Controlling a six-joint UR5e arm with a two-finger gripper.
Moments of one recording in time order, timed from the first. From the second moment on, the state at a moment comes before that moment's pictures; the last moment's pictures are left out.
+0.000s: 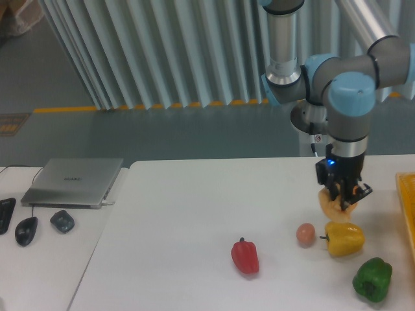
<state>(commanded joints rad) 2.49 -1.80 -1.53 -1.34 1.49 1.35</state>
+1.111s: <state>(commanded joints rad) 2.70 -1.93 -1.49 -1.03 1.64 1.58</state>
